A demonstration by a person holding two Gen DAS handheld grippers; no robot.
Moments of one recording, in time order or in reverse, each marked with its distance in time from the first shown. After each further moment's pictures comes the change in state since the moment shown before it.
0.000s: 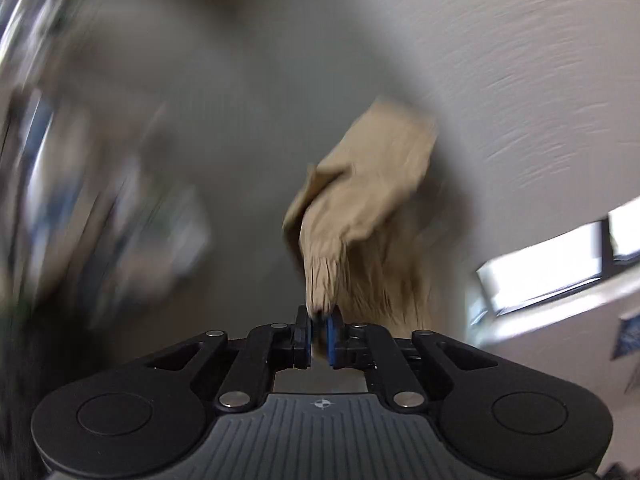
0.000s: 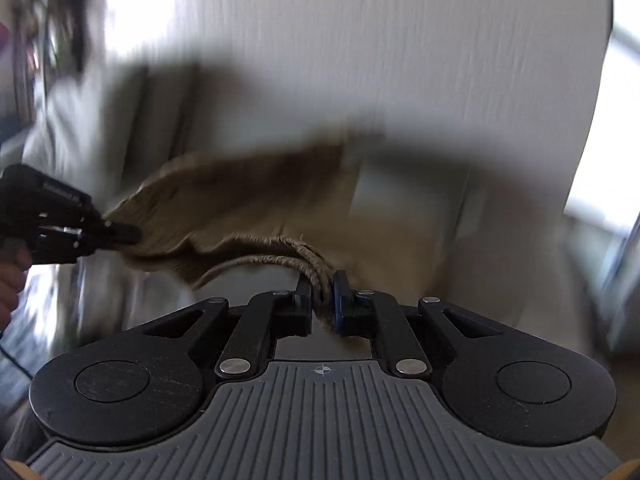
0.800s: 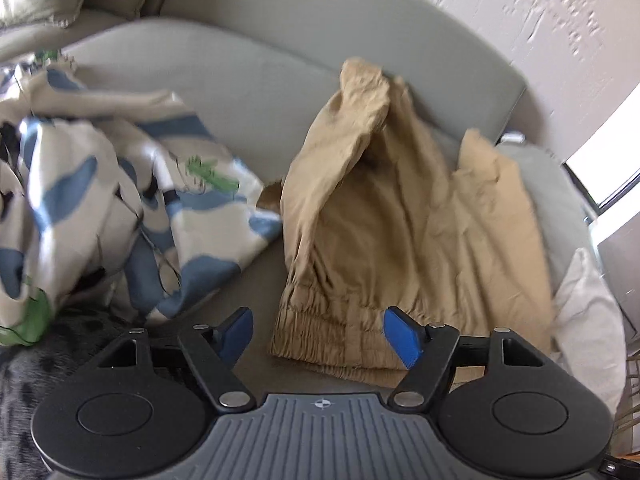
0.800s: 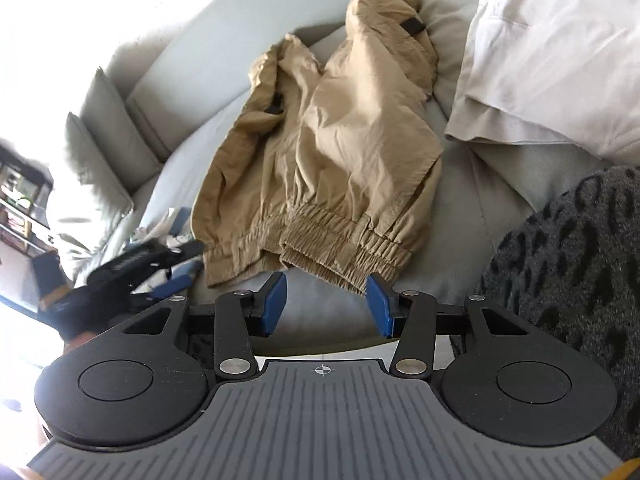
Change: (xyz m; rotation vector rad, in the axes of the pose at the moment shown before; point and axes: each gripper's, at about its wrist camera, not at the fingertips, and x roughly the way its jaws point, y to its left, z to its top) left arm 0.019 -0.021 -0.025 0.437 -0.083 0.222; right arm 0.011 -0.039 -0.145 0.696 0.144 0.220
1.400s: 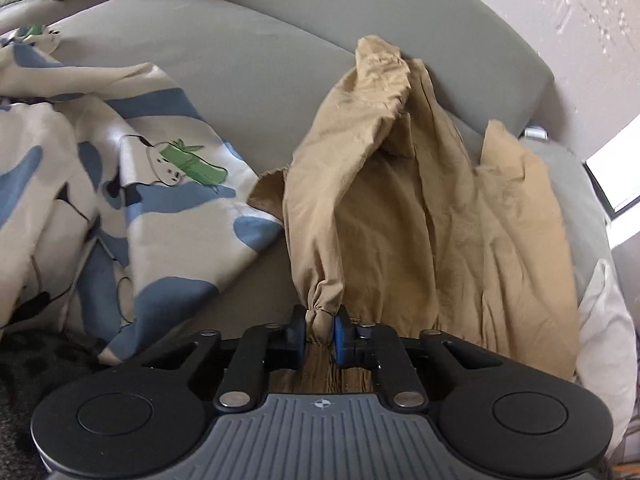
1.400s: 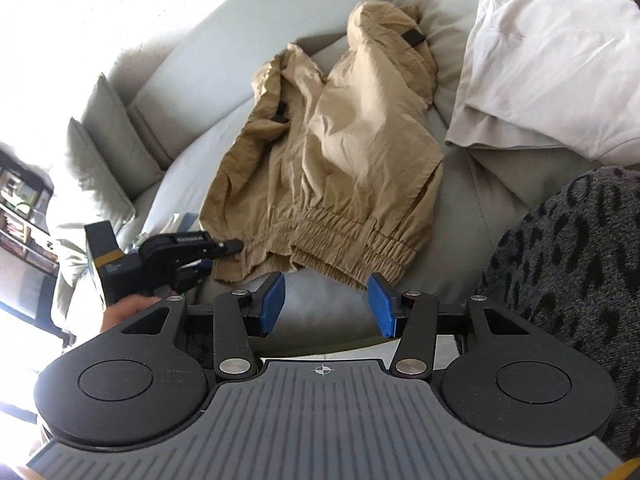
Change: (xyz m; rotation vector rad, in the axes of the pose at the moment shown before) left arm 0.030 0.003 0.016 -0.037 0.014 0.019; right arm -0.021 0.023 -0.011 -0.002 -0.027 -0.009
